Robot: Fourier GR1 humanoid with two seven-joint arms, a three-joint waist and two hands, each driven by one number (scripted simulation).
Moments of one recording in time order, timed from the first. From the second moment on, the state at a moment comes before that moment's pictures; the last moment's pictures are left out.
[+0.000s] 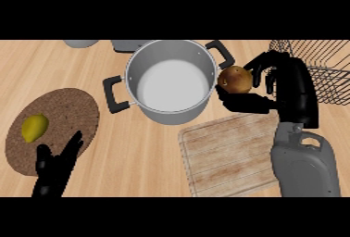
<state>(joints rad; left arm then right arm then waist) 0.15 0.20 0.02 -1.47 0.05 0.00 0.25 -0.50 -0.01 0.02 -1.77 0.85 0.01 0.61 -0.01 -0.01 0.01</state>
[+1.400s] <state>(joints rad) 0.12 0.17 0.01 -1.47 0.02 -0.01 0.27 -0.92 -0.48 -0.42 -1.18 0.68 0.05 0.49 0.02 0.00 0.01</state>
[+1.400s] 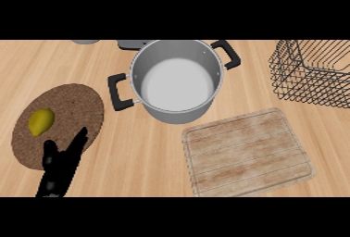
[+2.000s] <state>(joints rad) 0.11 0.18 0.03 -1.47 0.03 -0.04 0.28 -0.95 -0.52 -0.56 -0.79 0.55 -0.10 0.22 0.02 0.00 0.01</state>
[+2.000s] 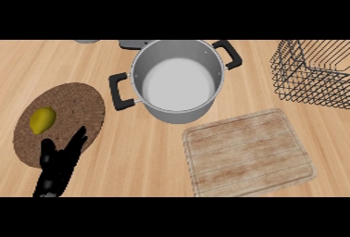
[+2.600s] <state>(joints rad) 0.11 0.17 0.03 -1.47 0.02 -0.04 0.27 -0.90 -0.64 -0.51 -0.53 0.64 -0.21 0.07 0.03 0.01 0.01</state>
